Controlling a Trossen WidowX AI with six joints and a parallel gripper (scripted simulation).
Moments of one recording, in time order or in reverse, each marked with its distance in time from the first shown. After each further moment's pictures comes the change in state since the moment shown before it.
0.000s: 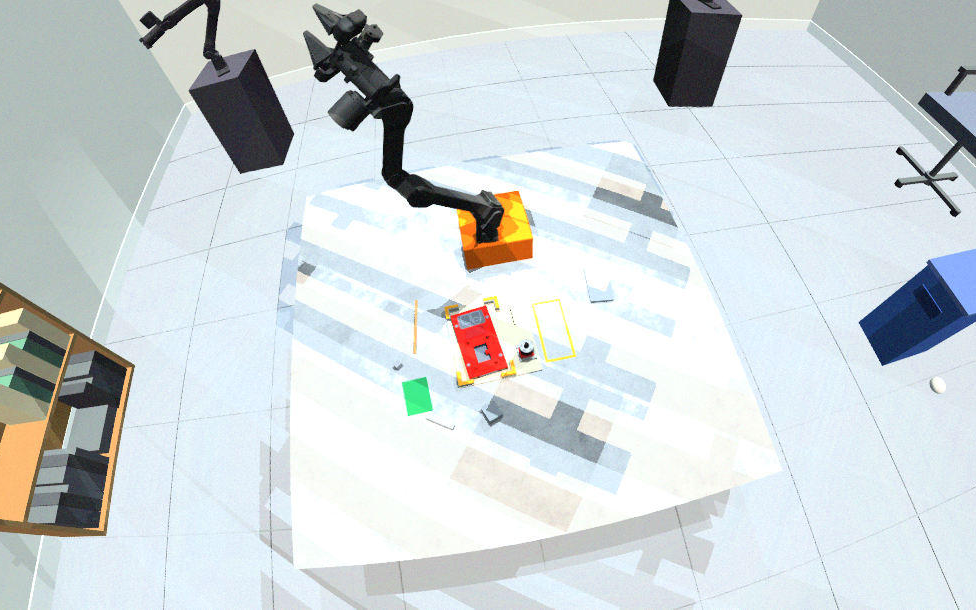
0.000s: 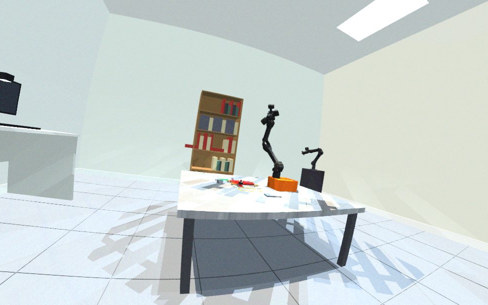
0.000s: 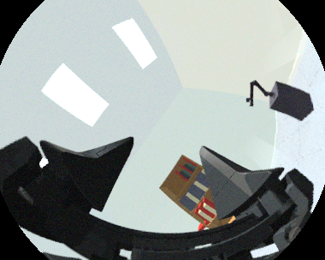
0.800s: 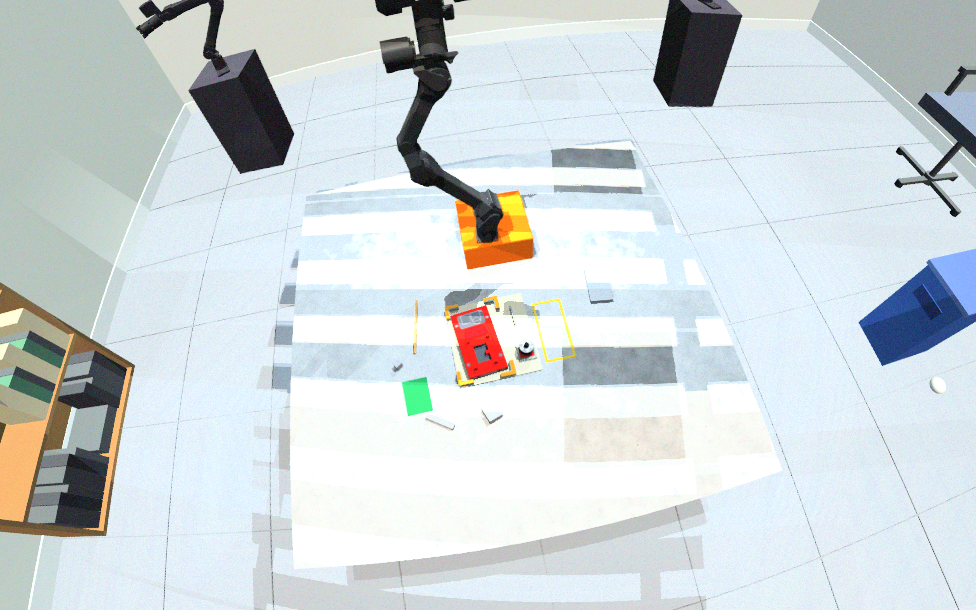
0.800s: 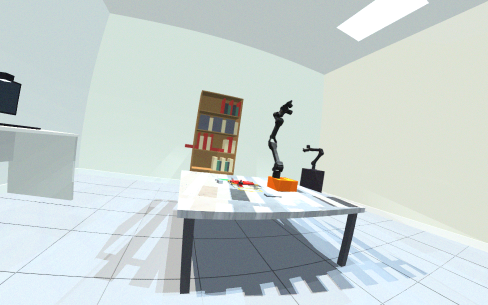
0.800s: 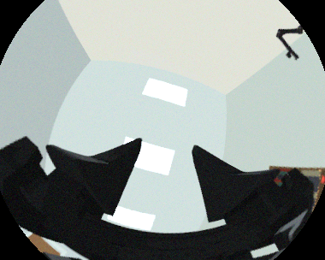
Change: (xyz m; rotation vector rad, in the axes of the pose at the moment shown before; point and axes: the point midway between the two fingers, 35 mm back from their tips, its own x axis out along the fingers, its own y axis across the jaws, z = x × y) arm -0.043 0.111 0.179 0.696 -0.258 0.525
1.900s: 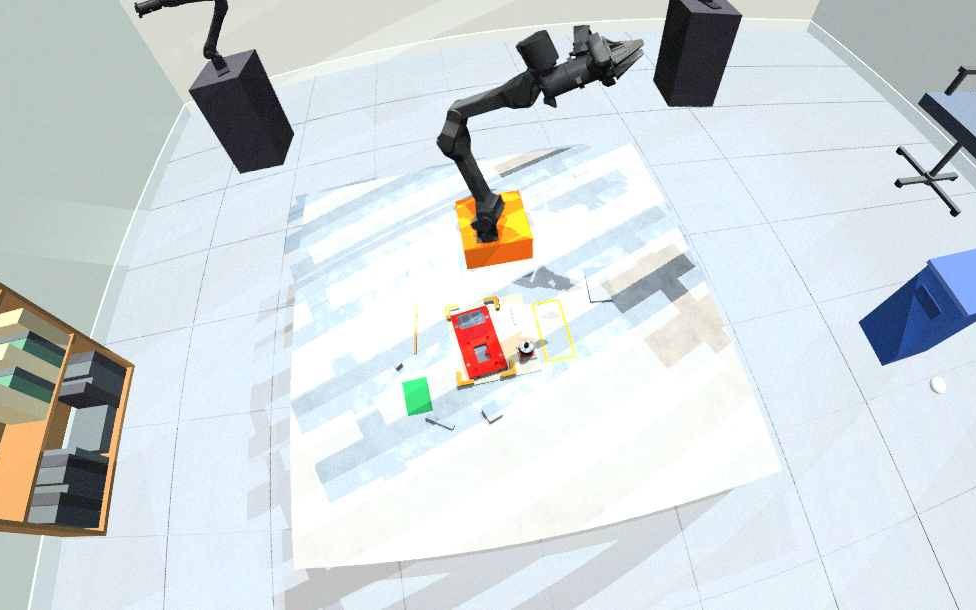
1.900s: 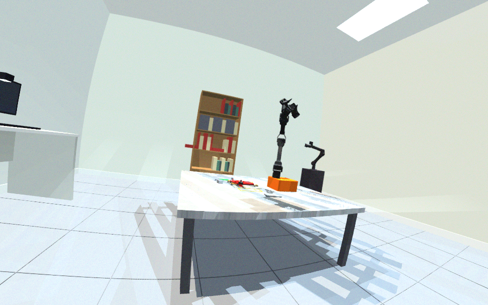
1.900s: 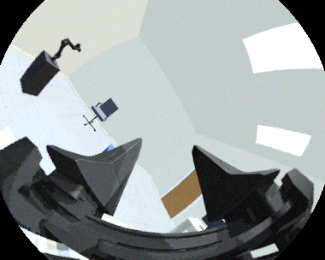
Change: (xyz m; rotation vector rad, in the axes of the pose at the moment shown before) arm -0.202 0.362 -0.035 0.979 0.902 0.945
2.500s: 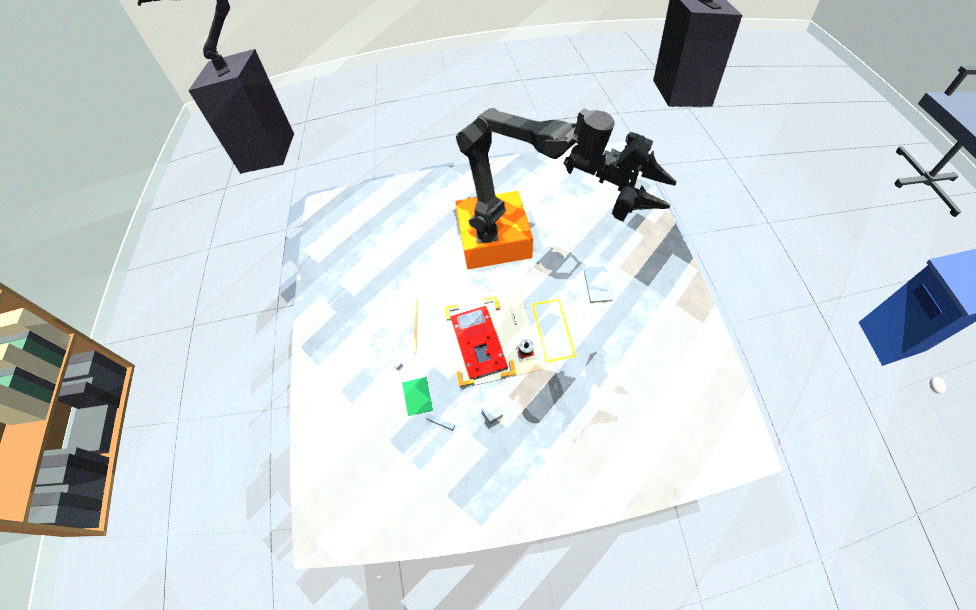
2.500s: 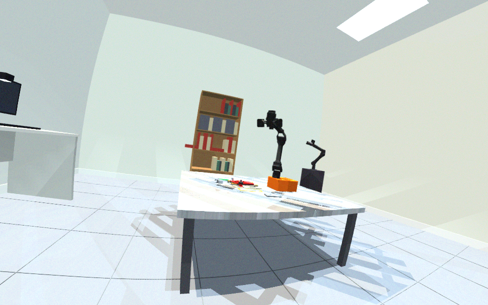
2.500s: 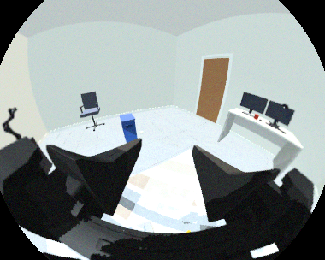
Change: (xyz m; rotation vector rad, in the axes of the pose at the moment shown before) arm -0.040 0.010 -0.260 0.812 0.722 -0.237
